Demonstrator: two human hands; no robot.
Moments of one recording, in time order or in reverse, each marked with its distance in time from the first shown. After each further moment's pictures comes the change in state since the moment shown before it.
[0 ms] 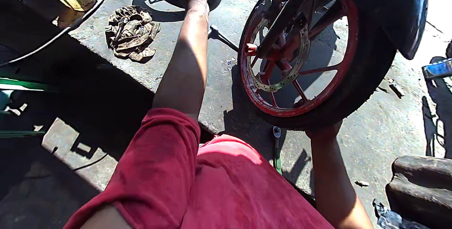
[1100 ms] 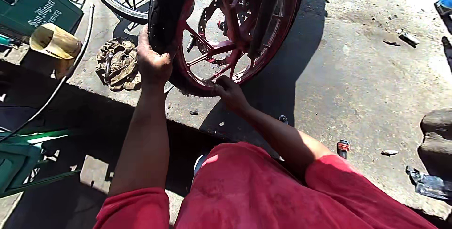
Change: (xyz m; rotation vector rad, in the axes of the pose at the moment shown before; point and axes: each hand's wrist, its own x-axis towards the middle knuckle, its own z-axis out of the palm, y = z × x) left_hand -0.077 0.000 -0.112 0.427 -0.663 0.366; right_hand 0.054 0.137 0.161 -0.748 -0.375 -0.004
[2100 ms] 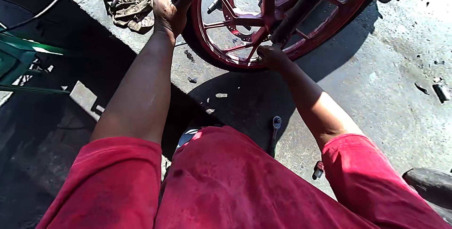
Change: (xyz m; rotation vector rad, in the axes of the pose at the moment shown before) left_hand 0.002 -0.061 0.012 0.178 0.093 -0.239; right_hand 0.116 0.087 -0.136 -1.089 -0.598 -0.084
